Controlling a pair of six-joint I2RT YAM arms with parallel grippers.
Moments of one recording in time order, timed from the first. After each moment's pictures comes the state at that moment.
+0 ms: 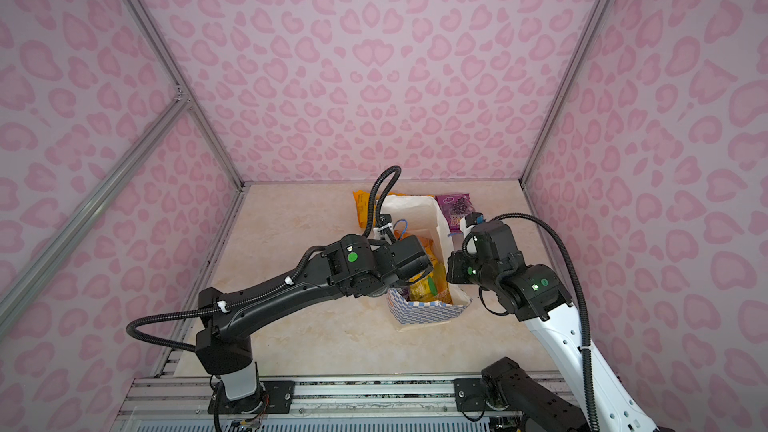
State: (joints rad) left arm -1.24 1.85 2.05 -1.38 -0.55 -1.08; right arm 0.45 0.93 1.19 -1.04 -0.05 0.46
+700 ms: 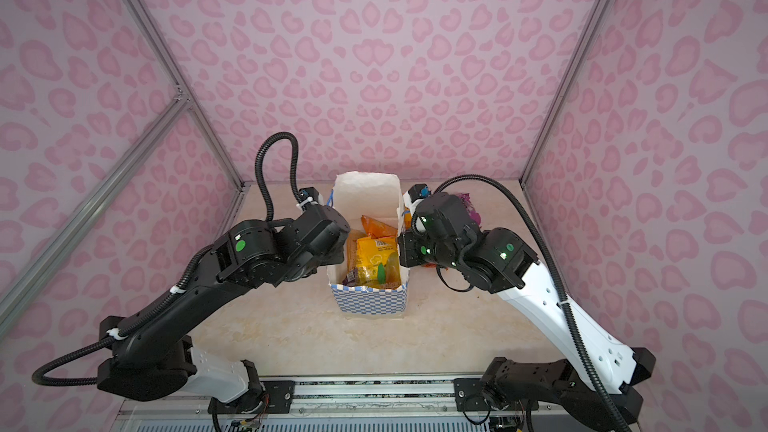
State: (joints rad) left arm -1.01 1.41 1.83 -1.40 -0.58 -0.95; right arm 0.85 1.28 1.65 -1.05 0.07 0.52
